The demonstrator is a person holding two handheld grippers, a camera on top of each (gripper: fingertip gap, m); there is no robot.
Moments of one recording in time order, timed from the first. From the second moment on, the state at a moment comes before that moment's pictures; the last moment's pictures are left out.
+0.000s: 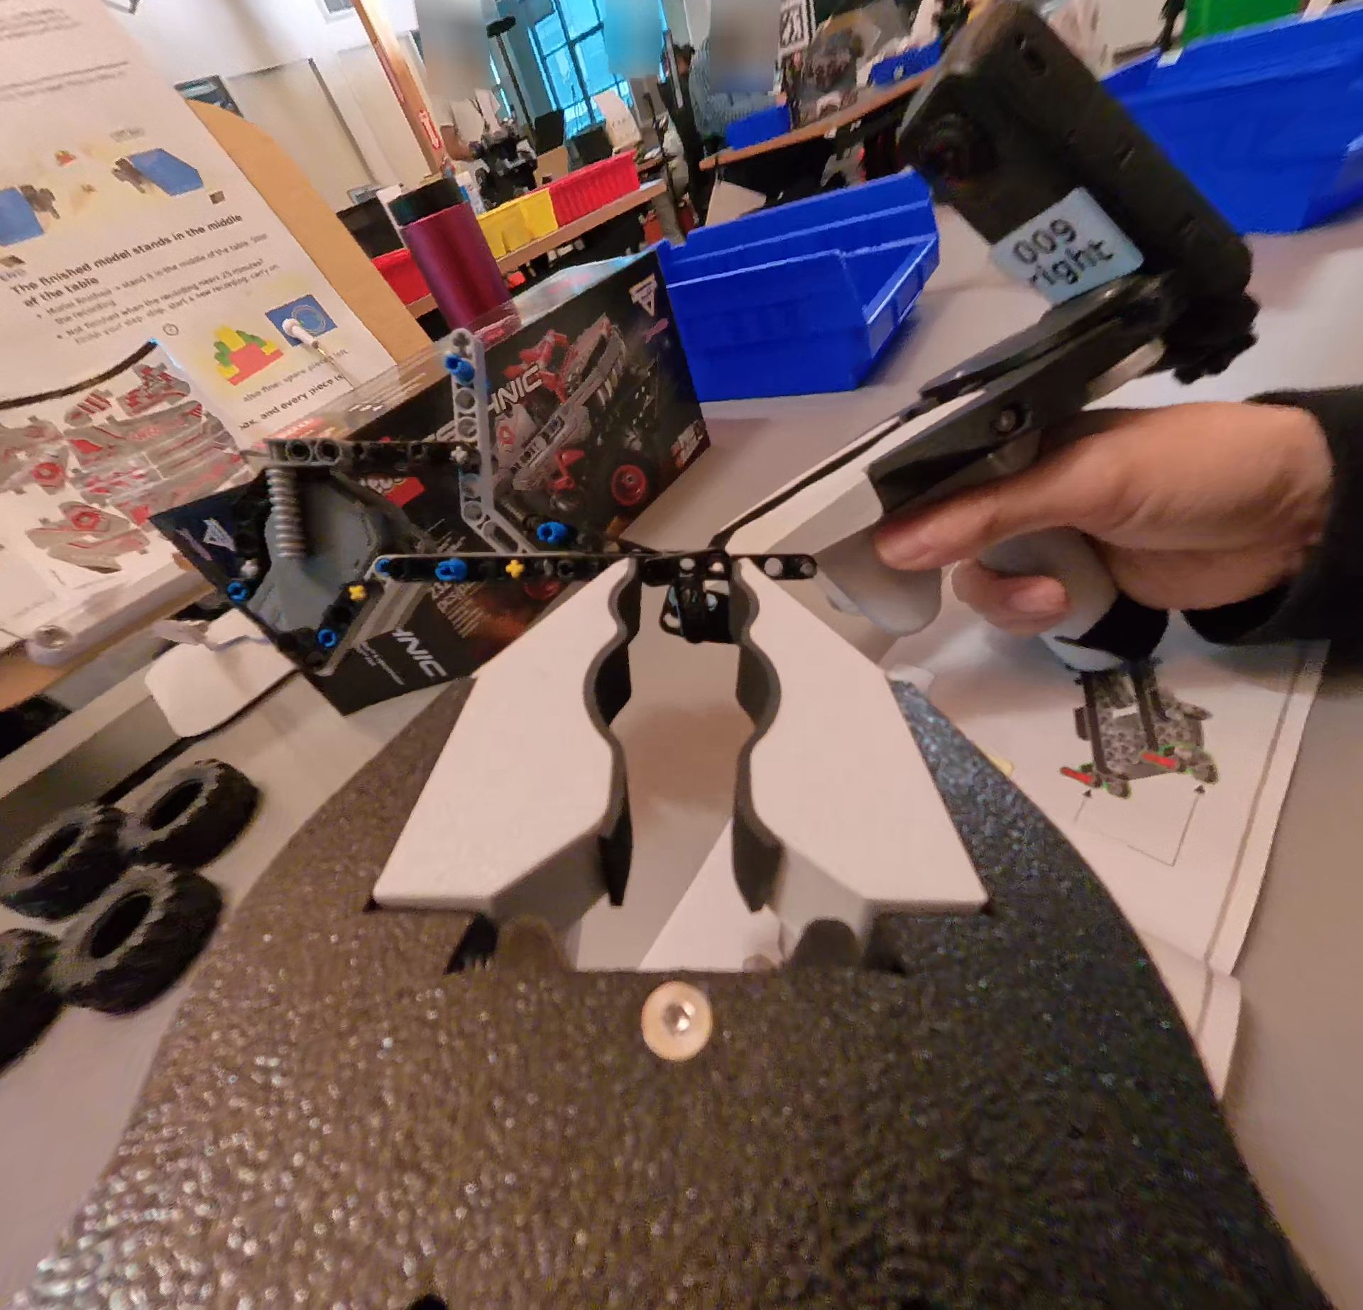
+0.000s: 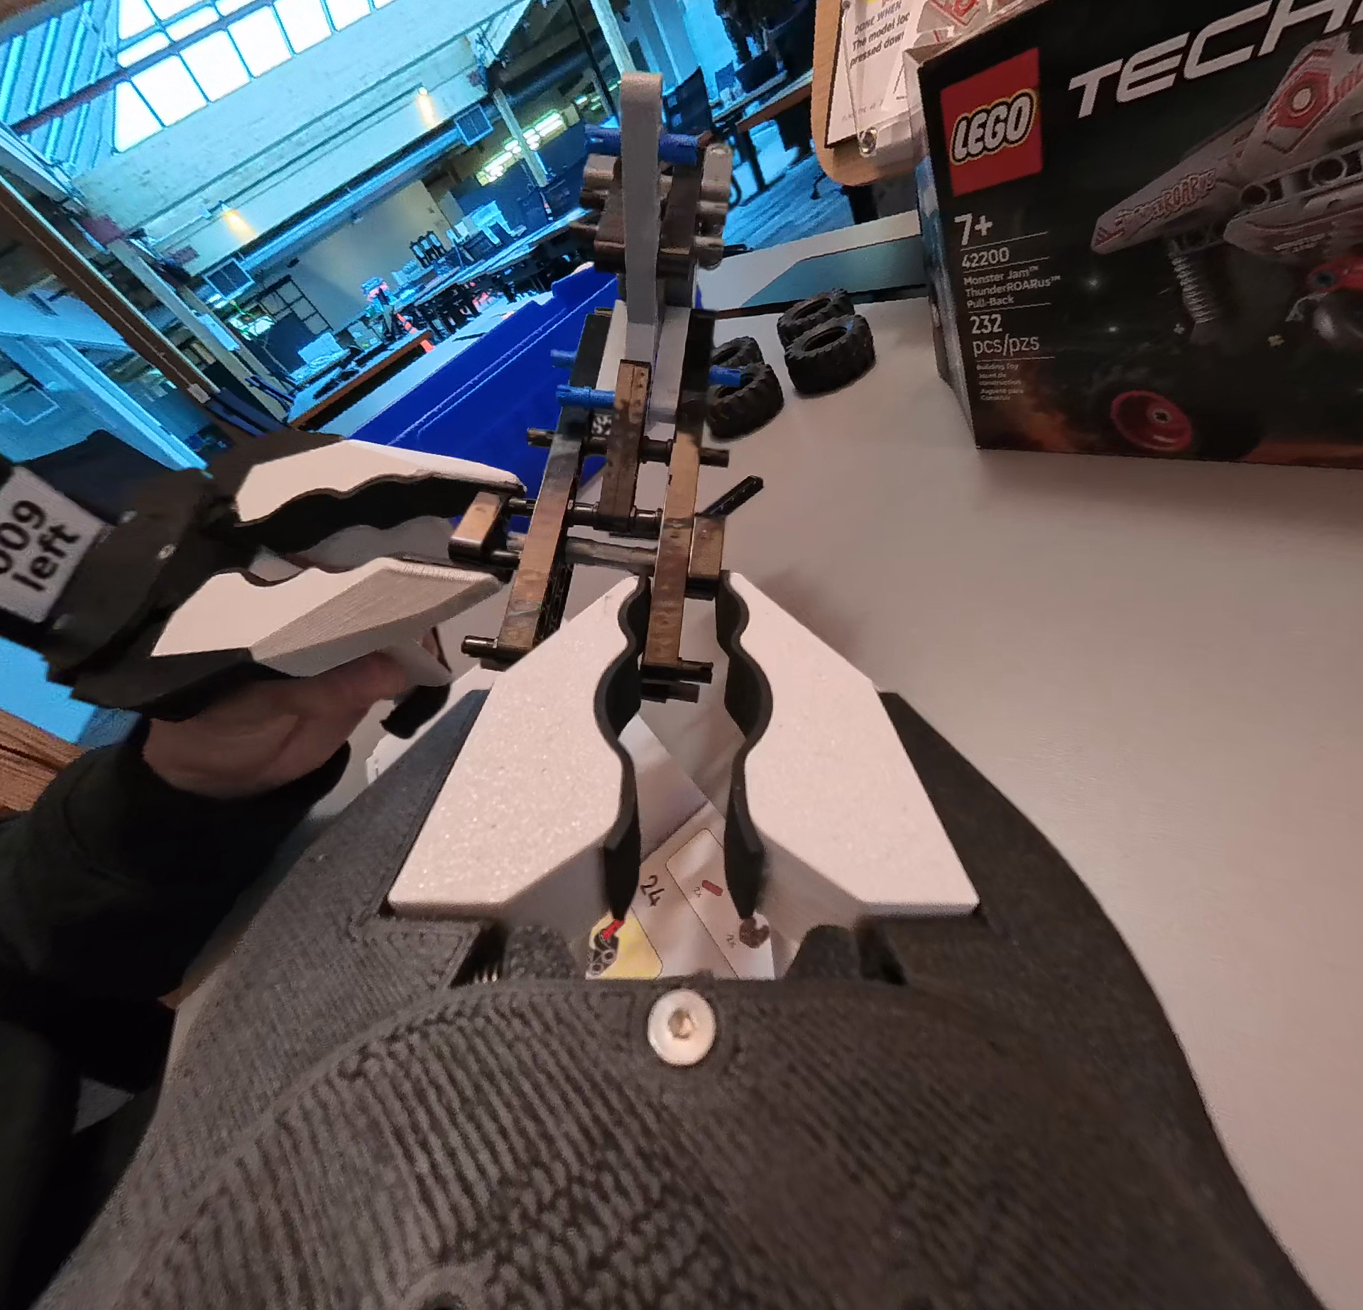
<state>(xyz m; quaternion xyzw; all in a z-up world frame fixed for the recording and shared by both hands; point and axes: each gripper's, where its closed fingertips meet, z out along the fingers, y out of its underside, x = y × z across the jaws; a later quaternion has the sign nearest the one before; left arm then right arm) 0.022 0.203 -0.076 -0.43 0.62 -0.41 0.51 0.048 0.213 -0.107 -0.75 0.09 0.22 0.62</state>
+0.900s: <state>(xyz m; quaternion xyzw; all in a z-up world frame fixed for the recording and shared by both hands) 0.023 0.201 -0.073 -0.40 0.63 -0.40 0.54 0.030 0.214 -0.116 -0.70 0.17 0.41 0.55</state>
